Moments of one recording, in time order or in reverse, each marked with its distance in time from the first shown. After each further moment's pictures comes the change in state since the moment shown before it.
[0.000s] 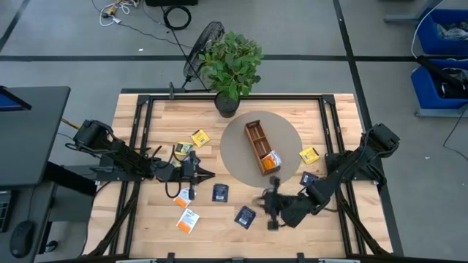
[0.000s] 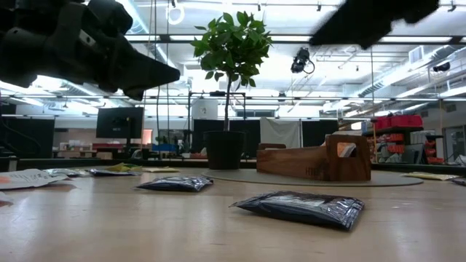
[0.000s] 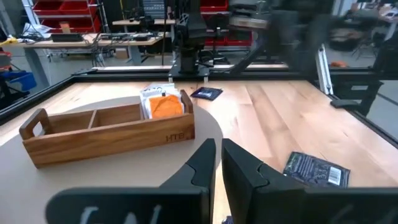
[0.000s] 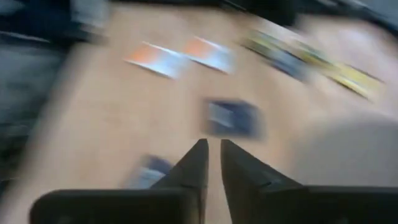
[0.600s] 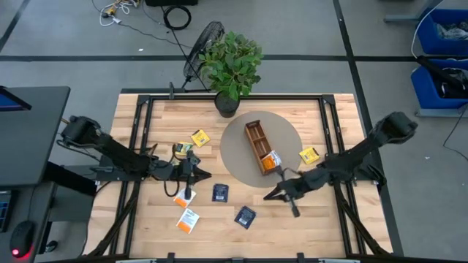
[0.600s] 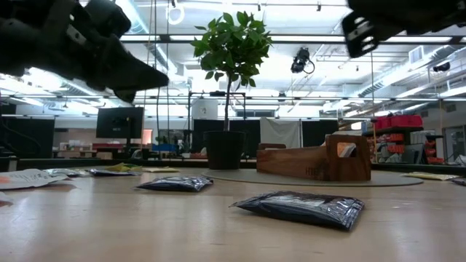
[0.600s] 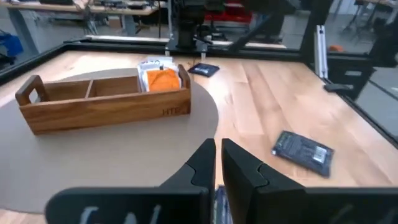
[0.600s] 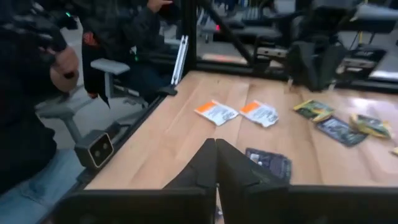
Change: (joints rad) left arm -0.002 -0.209 0.001 -0.341 0.025 -0.109; right arm -0.145 -0.349 -0.467 0.548 -0.414 -0.270
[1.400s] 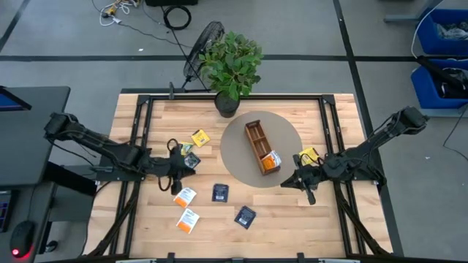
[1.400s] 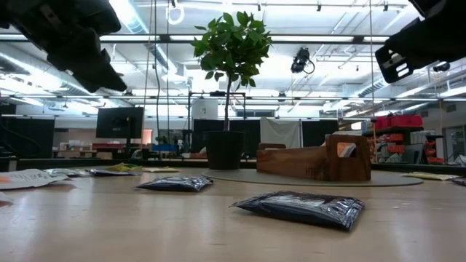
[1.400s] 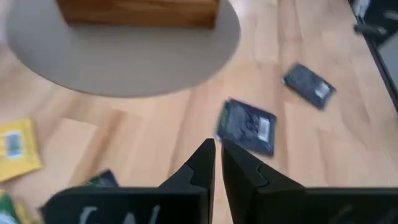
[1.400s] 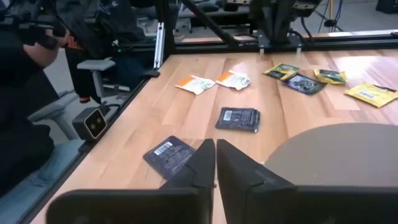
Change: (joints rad) left arm -0.009 -0.390 0.196 -1.015 0.046 -0.311; right arm 0.001 -0.422 -0.212 -0.266 0.057 0.132
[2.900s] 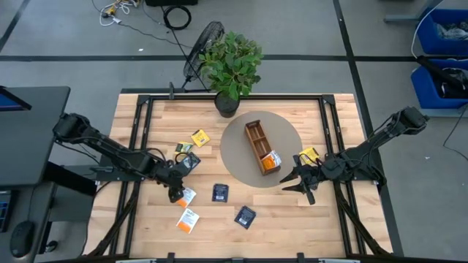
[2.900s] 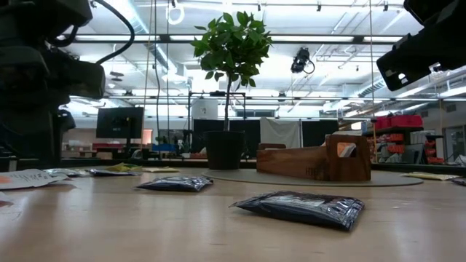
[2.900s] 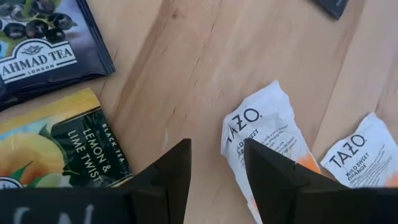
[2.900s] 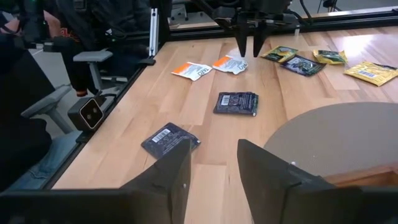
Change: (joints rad) left arm -0.026 0.249 0.000 -0.202 0.250 -0.368; right arm 0.000 0.001 0.000 -0.053 0.002 0.051
